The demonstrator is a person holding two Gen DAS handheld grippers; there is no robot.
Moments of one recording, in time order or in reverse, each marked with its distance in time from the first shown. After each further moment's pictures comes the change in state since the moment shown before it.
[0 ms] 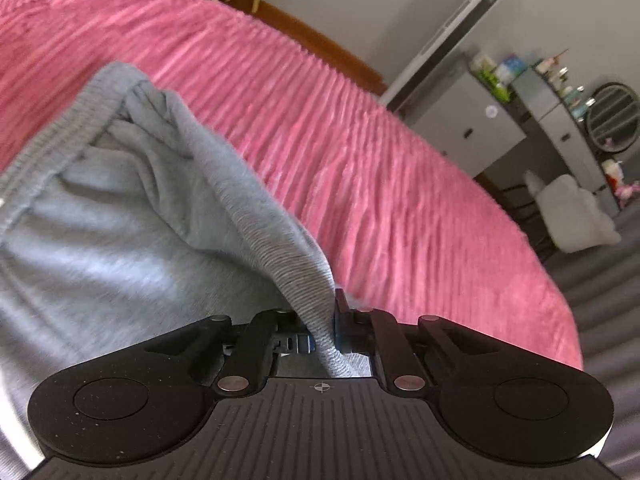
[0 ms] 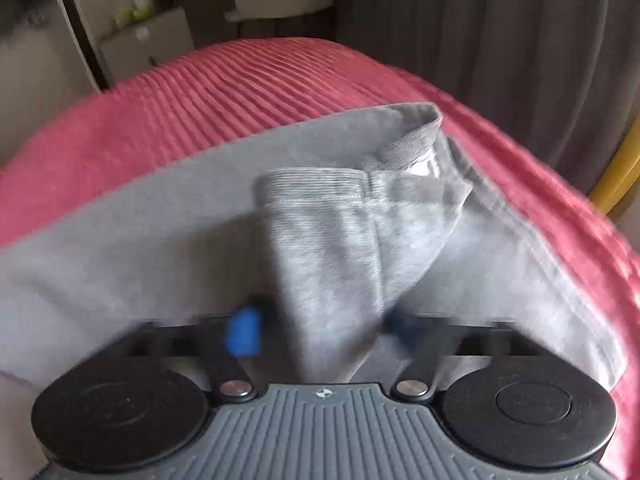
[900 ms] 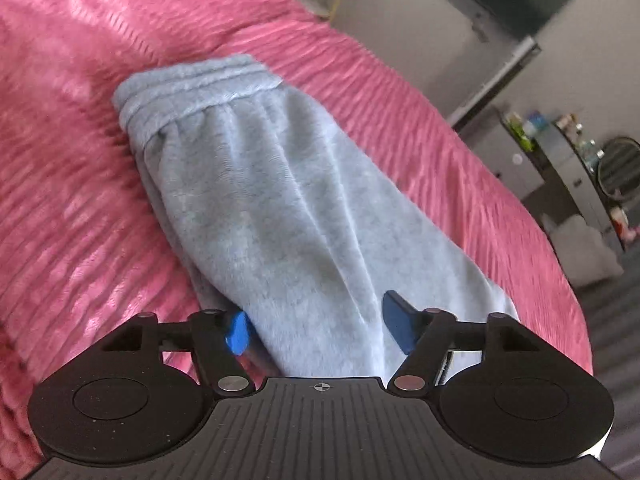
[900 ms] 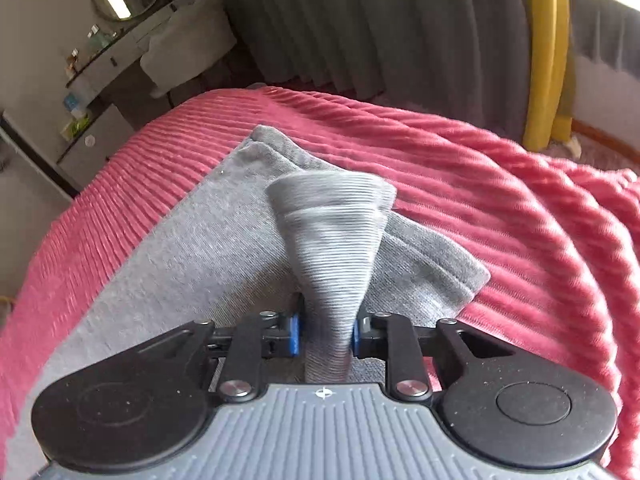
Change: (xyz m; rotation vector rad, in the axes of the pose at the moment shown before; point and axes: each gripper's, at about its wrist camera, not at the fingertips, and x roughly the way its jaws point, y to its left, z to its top) left arm -0.130 0.153 -0.129 -0.142 -0.129 0.058; right arm -0.045 -0.130 -0.039 0.420 -0.037 0.093
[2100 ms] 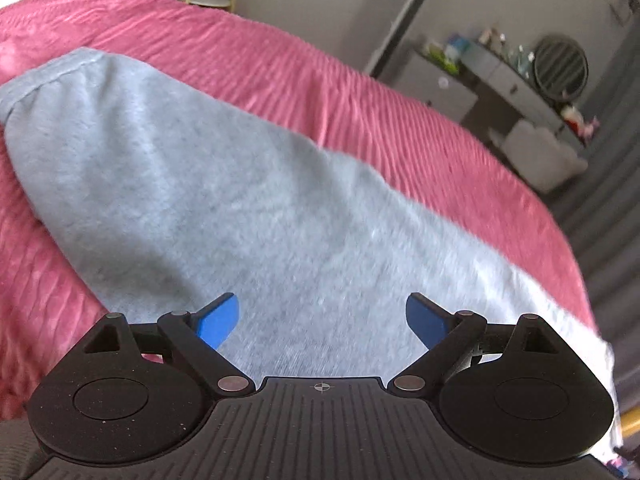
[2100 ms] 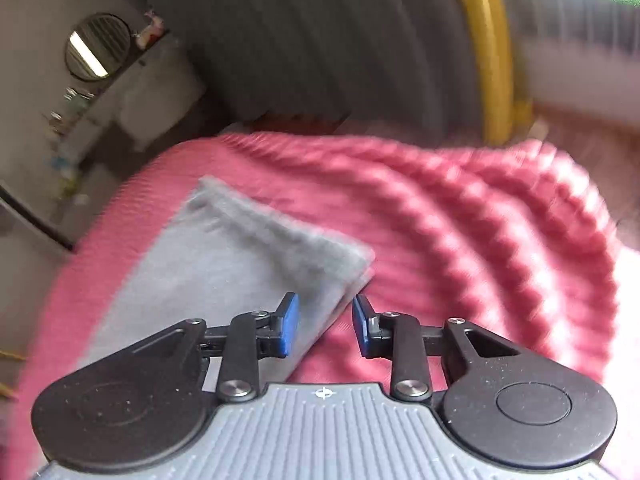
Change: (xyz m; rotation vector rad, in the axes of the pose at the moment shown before) left arm -0.007 -0.120 -0.116 0.319 0.041 -0.055; right arm -0.043 -0.081 -0.016 0.156 -0.072 0.055
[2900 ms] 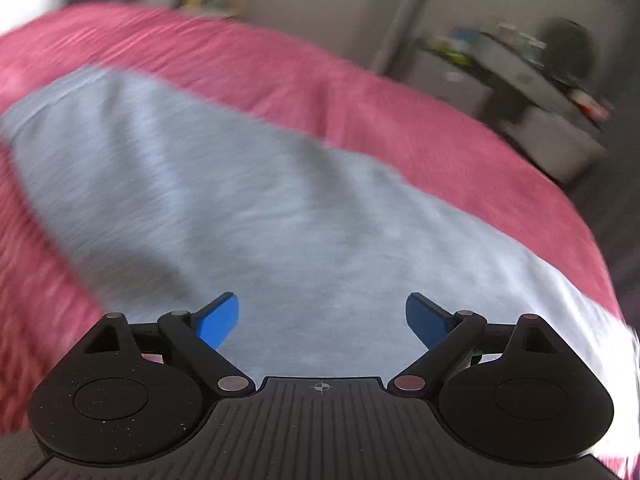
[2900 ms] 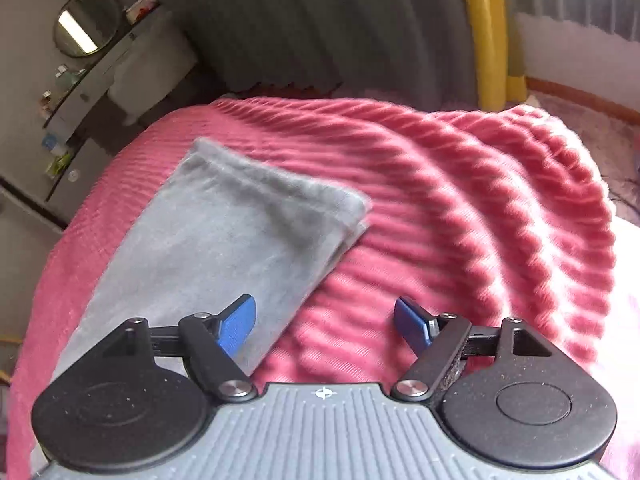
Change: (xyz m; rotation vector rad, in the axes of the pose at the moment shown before) left arm -0.004 -0.012 -0.003 0.088 -0.028 0.031; right arm -0.010 0.007 -0.014 -0.026 0.076 -0.038
